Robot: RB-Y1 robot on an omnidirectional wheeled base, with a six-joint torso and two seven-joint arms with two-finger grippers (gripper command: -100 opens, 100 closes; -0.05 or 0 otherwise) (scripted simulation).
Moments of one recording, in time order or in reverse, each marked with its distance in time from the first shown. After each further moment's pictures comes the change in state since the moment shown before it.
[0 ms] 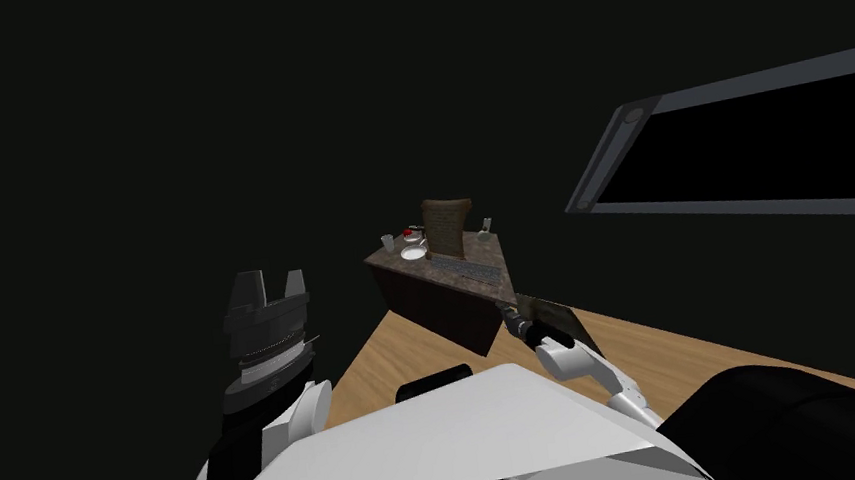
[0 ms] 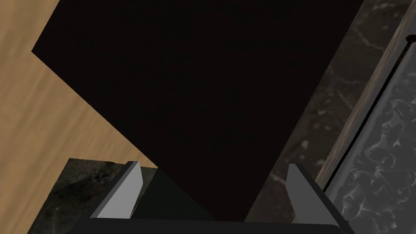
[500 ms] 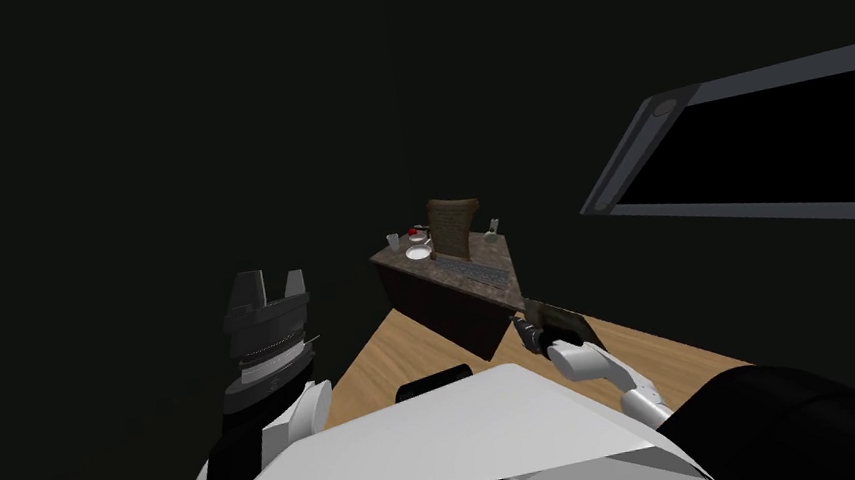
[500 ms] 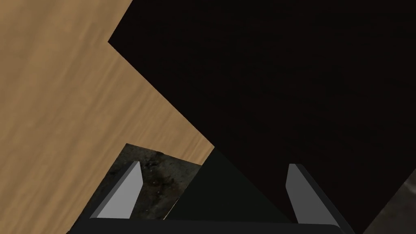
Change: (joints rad) left arm 0.000 0.000 0.000 0.000 0.000 0.000 0.000; right arm -0.011 -0.093 0.003 0.138 -0.100 0.130 0.005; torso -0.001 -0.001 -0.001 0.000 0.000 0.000
